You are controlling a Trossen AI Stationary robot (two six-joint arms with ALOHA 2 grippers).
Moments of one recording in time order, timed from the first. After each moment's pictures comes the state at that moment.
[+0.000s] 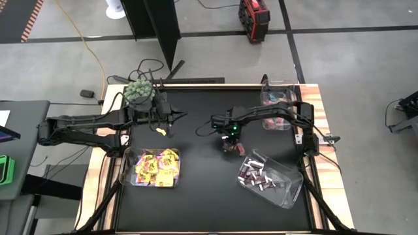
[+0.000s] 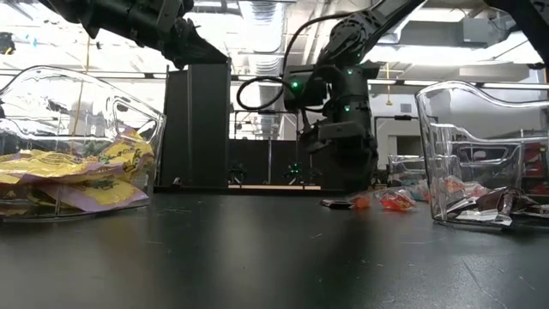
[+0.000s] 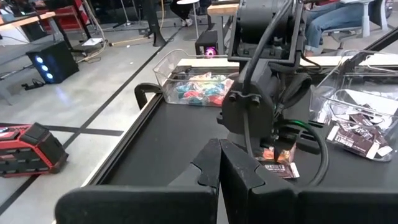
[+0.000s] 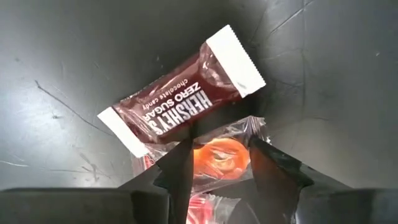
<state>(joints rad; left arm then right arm) 0.28 0.98 0.66 0.12 -0.02 0.16 -0.19 2.01 1.37 -0.92 -0.10 0.26</state>
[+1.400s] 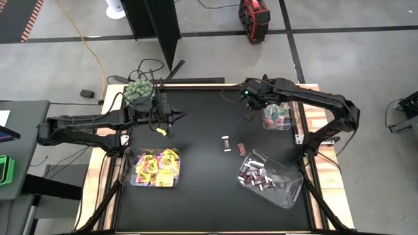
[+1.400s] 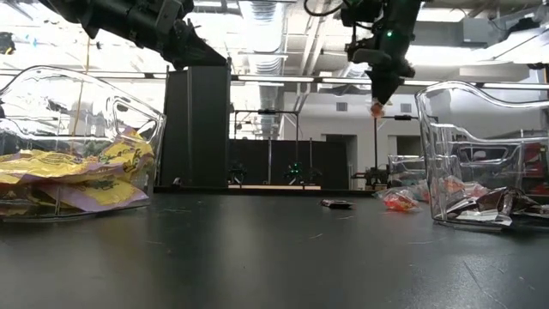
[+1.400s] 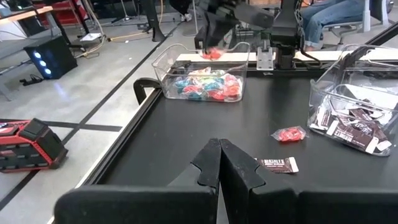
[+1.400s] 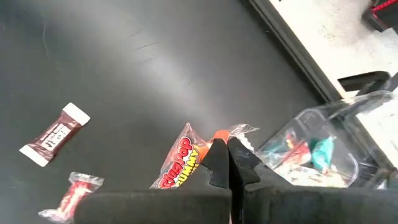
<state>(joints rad) 0.28 0.98 0.66 0.10 -0.02 0.16 -0.38 1.48 1.37 -1.10 0.27 0.25</state>
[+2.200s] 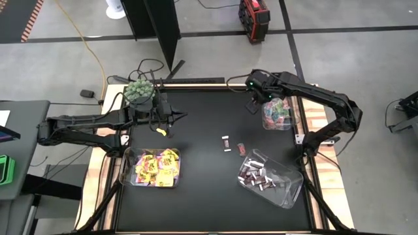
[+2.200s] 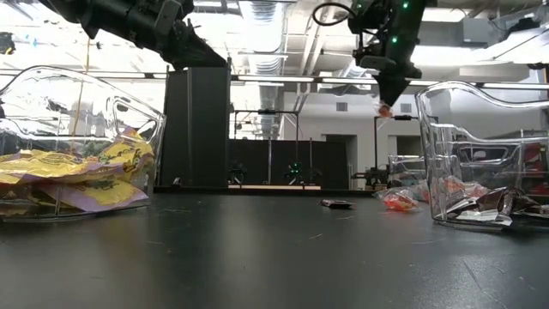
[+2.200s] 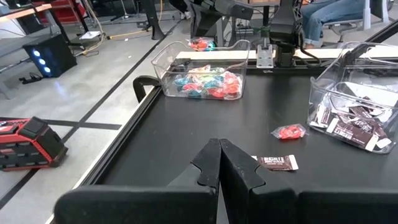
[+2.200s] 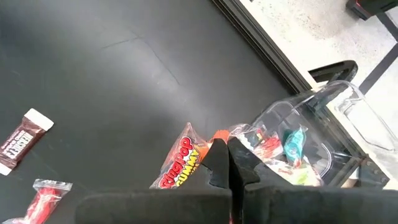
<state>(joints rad) 0.28 0.98 0.66 0.09 -0.02 0.16 -0.50 1.46 1.37 -1.12 0.27 0.19</state>
